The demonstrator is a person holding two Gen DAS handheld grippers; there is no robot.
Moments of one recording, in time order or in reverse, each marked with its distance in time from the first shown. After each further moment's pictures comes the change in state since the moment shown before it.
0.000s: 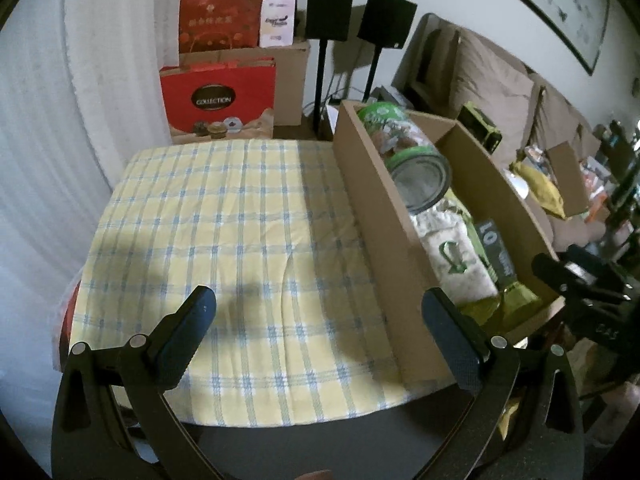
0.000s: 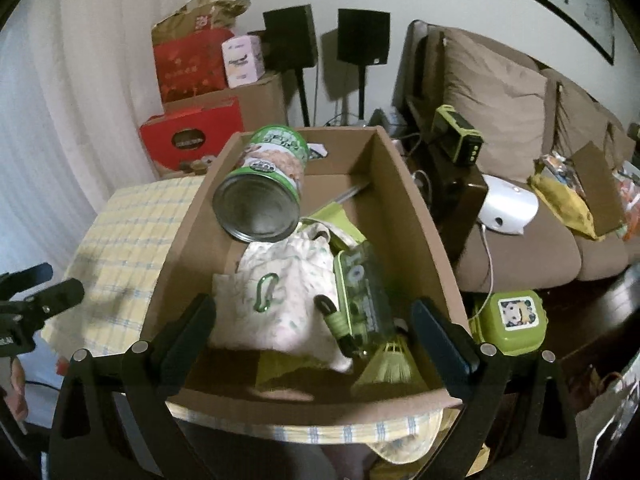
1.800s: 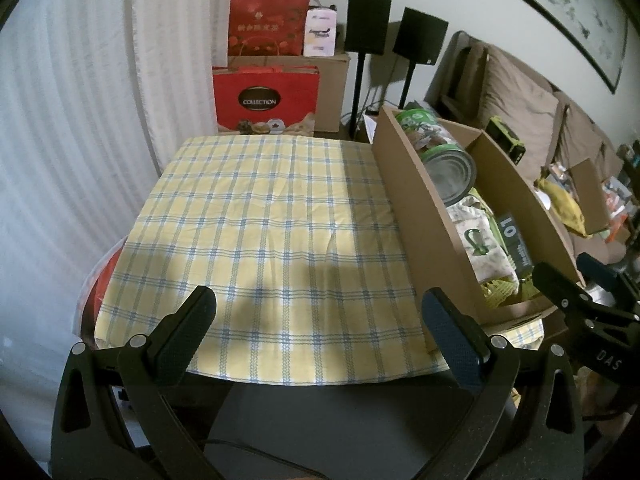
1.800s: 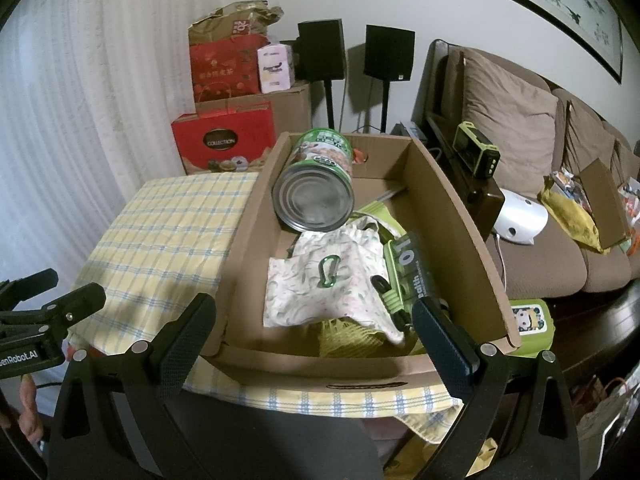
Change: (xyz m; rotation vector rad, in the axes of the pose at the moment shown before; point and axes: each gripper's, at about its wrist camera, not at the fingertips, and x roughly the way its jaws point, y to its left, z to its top) left arm -0.036 0.021 -0.040 -0.070 -0.062 0.099; right arm -0.020 0.048 -0.022 -0.062 -0.044 0.043
